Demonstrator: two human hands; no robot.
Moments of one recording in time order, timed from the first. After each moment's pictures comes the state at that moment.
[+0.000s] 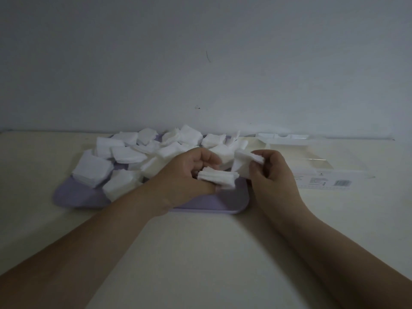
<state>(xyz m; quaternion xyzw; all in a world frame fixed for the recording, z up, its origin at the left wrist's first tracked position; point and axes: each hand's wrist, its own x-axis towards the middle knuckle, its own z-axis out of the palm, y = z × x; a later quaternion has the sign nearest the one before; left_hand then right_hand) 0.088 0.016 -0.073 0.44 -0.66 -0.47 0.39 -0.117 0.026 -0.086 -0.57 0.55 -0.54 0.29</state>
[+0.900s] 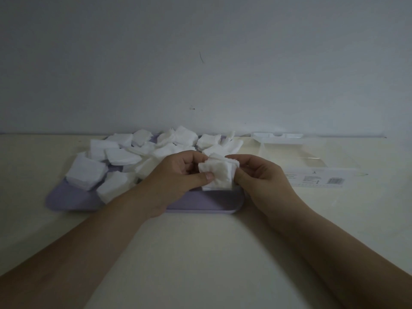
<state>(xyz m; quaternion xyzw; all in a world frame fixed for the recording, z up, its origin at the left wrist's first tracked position) 0.089 0.013 -0.075 0.41 -0.60 -0.53 0.44 -0.120 0.030 -0.082 -0.56 0.41 -0.52 0.49</state>
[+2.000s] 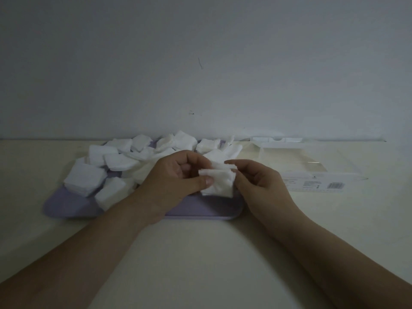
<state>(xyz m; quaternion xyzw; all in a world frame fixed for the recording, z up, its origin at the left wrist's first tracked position) 0.088 0.020 -0.069 0.39 -0.60 -0.50 0.49 -0.117 0.031 -0.084 -0.60 0.46 -0.52 0.41</state>
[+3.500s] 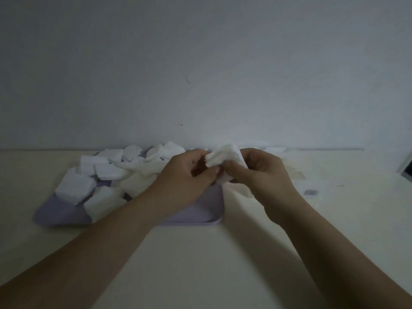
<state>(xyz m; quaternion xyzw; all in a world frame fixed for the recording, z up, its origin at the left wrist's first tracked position) 0.038 0.018 -0.042 0.44 -0.68 -0.36 0.46 -0.145 0.036 -0.031 -0.59 0.47 -0.53 0.39</state>
